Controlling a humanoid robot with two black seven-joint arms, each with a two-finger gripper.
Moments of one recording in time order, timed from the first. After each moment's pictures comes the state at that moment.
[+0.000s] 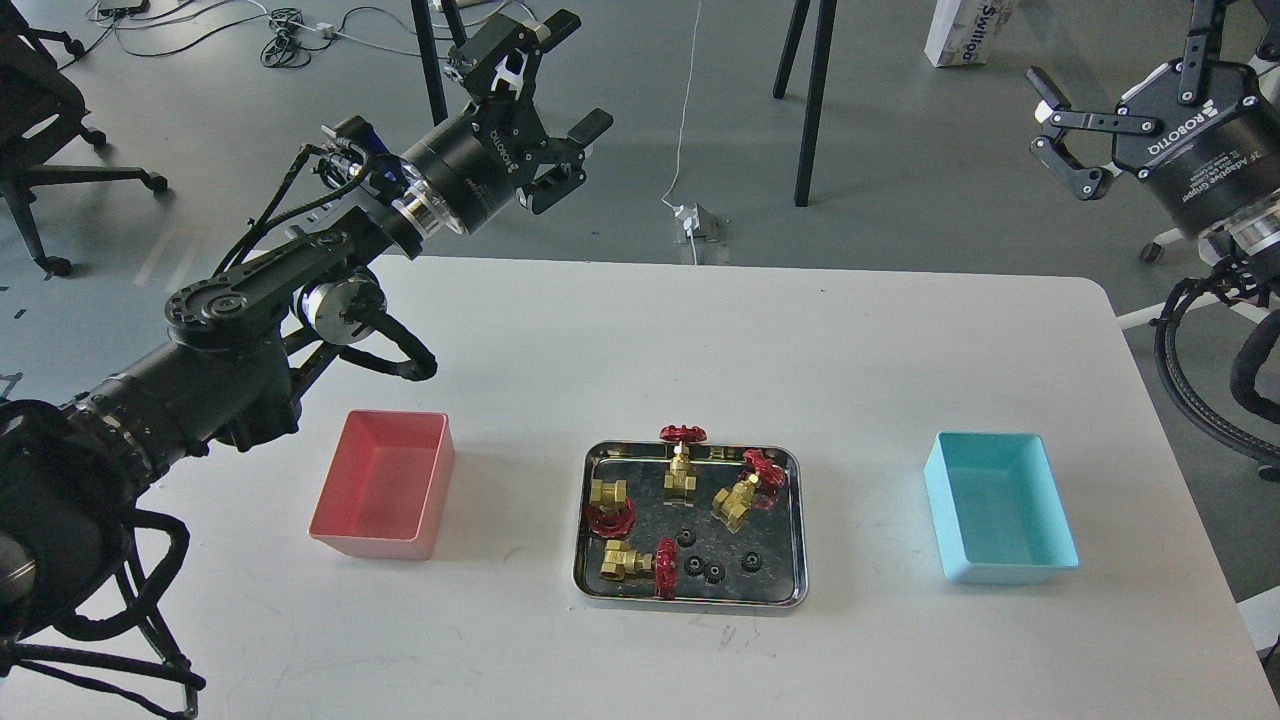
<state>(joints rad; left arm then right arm) -0.99 0.21 -0.48 -0.69 0.32 -0.49 -0.49 0.84 -0.90 0.45 1.25 0.26 0.47 0.46</state>
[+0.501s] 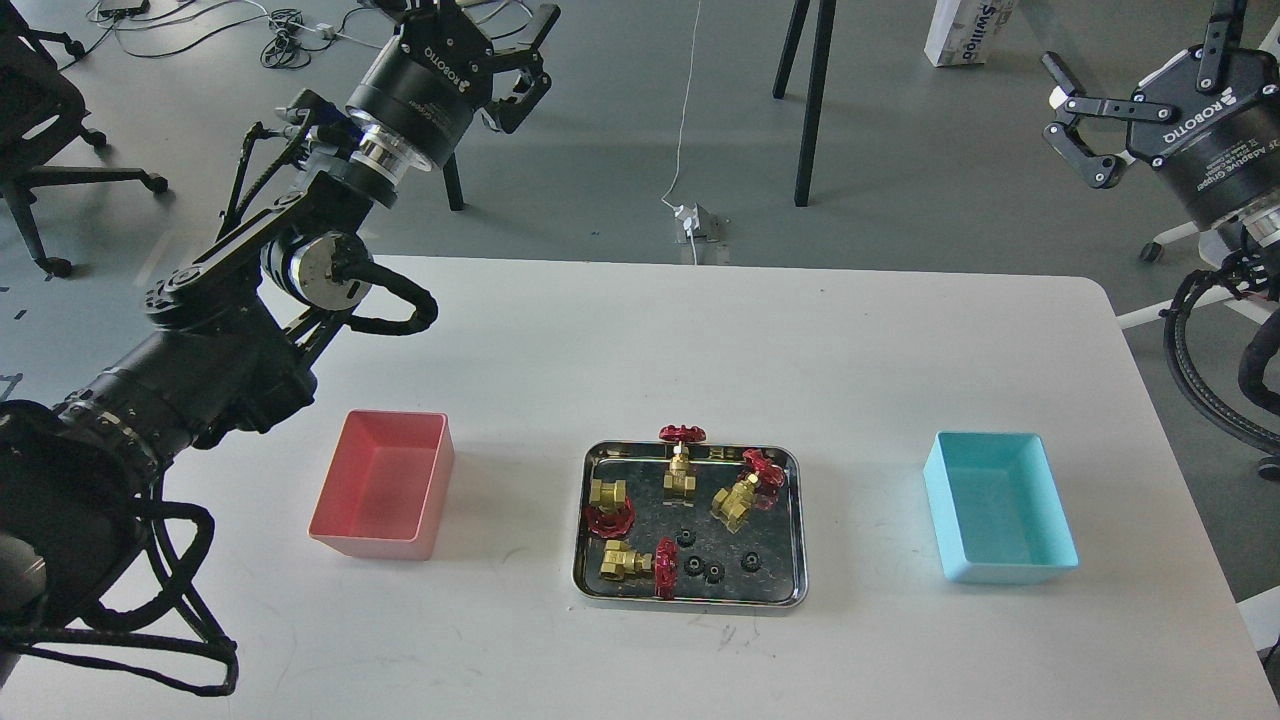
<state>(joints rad) -0.93 0.18 -0.67 -0.68 0.10 -0.49 -0.49 0.83 -0.91 0.48 1.26 0.27 0.47 0.46</state>
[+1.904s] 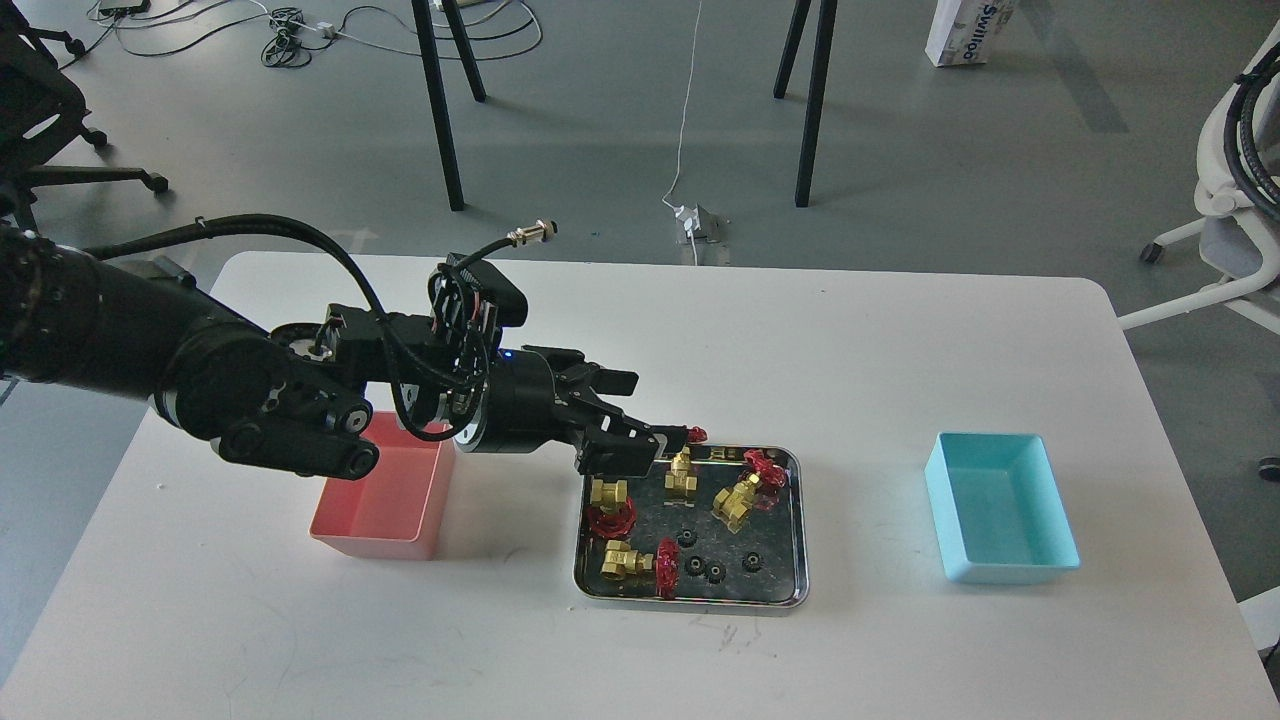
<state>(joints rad) -1.67 0.15 1.10 -1.40 0.76 0.48 -0.49 1.15 -0.81 0.52 1.01 0.27 0.35 0.43</state>
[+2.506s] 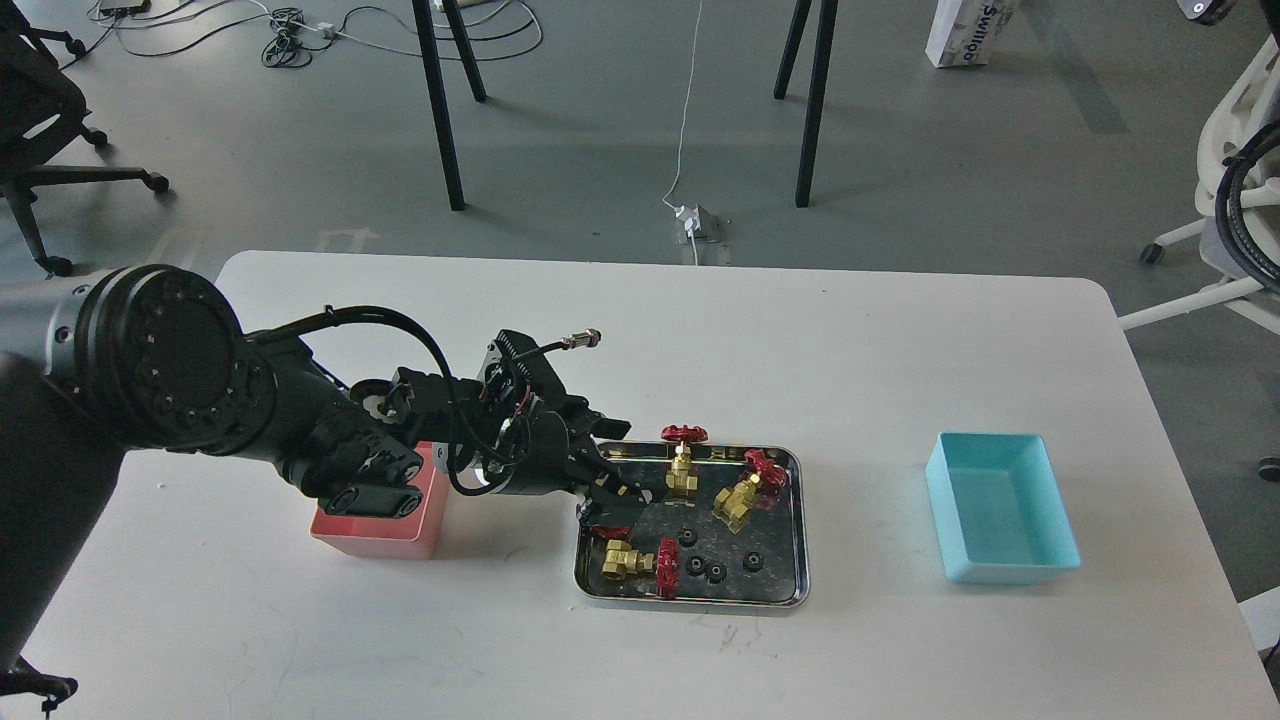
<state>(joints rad) -1.37 -0.01 1.18 -1.02 0.76 0.49 -0.49 1.04 -0.83 0.52 1.02 0.27 0.35 0.43</state>
